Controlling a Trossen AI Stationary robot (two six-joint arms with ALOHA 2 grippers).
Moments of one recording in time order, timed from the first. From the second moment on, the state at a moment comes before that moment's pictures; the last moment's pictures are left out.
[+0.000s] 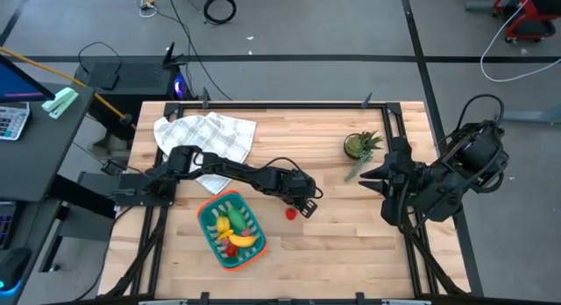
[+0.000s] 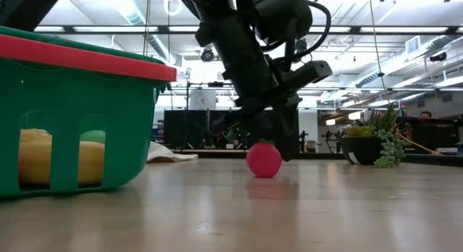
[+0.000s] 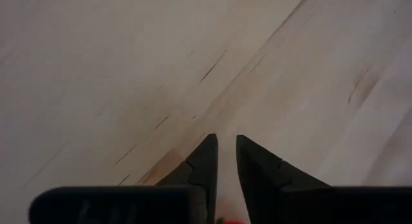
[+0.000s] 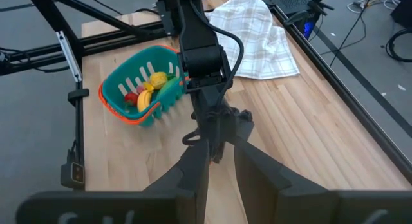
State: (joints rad) left arm -0.10 2.20 1.63 -0.46 -0.07 -0.88; right arm 0.72 1.45 2.05 -1.57 0.71 0.83
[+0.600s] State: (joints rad) left arm -0.10 2.20 1.63 -0.44 -0.05 -0.90; right arm 0.72 1.45 2.05 -1.57 0.71 0.81
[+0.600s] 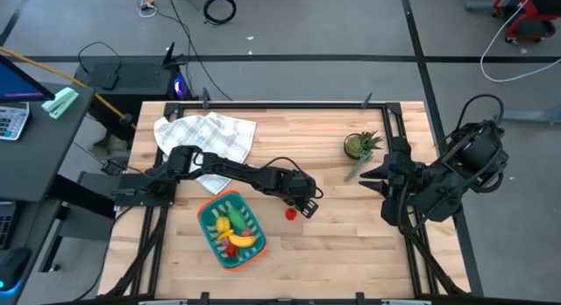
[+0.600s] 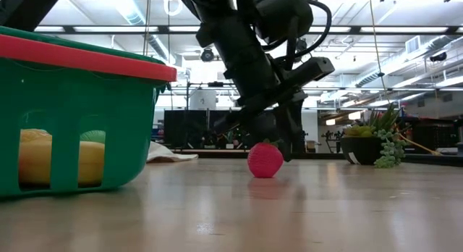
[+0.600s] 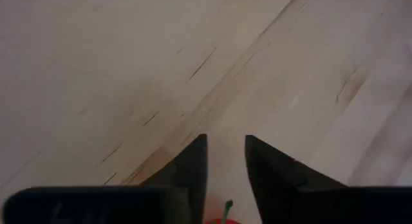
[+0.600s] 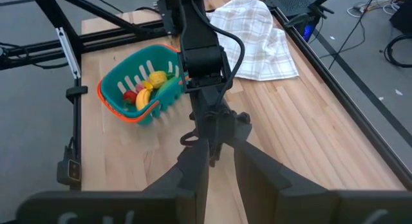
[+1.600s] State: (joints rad) left arm -0.13 2.19 1.64 -0.53 -0.05 -0.89; right arm 0.72 1.45 2.05 -1.57 0.71 0.82
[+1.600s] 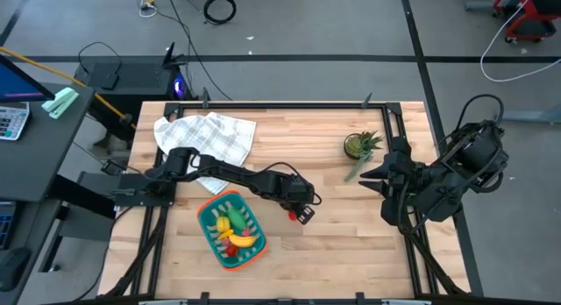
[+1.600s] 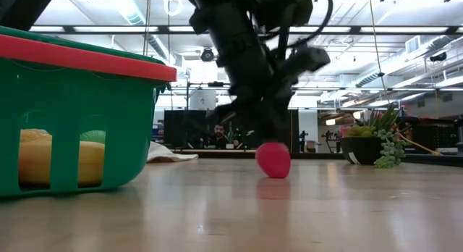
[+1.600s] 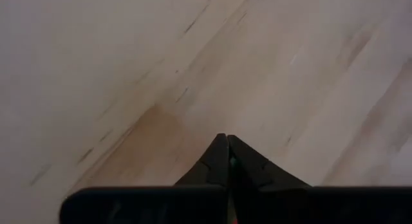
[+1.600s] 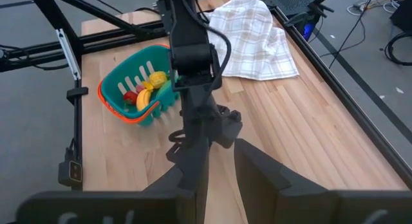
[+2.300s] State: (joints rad) left arm -0.14 2.14 2.06 -1.15 -0.11 -0.73; right arm 0.72 1.45 2.05 -1.57 0.71 0.82
